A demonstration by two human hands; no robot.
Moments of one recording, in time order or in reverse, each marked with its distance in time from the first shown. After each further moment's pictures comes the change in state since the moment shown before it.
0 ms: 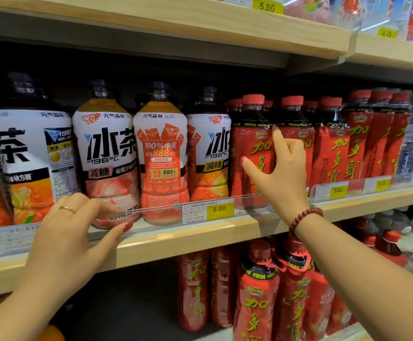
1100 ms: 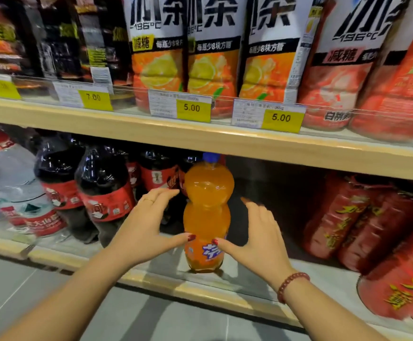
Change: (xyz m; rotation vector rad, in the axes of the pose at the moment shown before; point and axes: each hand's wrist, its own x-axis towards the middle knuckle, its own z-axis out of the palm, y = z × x) left_hand -0.213 -0.134 -0.064 -0.036 -0.531 -0.503; right_hand -0.296 -0.154 0.153 0.200 -0.972 -0.130
